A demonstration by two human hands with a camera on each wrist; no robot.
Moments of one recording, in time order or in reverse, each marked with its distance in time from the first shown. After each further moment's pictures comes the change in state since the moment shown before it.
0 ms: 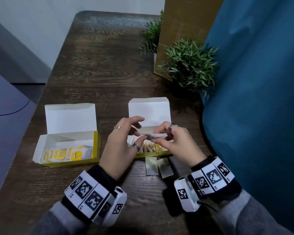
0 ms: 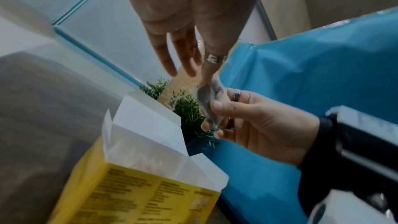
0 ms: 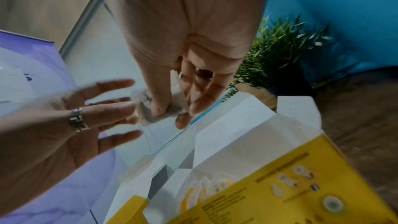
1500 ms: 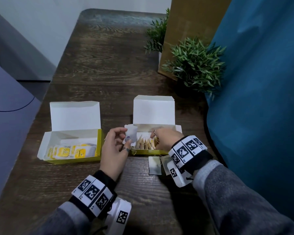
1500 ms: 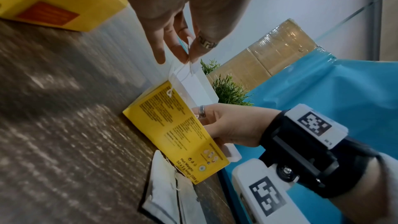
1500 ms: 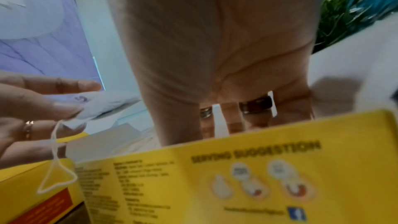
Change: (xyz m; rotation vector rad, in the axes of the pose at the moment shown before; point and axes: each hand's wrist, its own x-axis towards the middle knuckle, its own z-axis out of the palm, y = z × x) left_hand -0.024 -0.051 0.016 -0.333 0.194 -0.437; right_hand 0.057 0.017 0.027 -0.781 -0.536 0.382
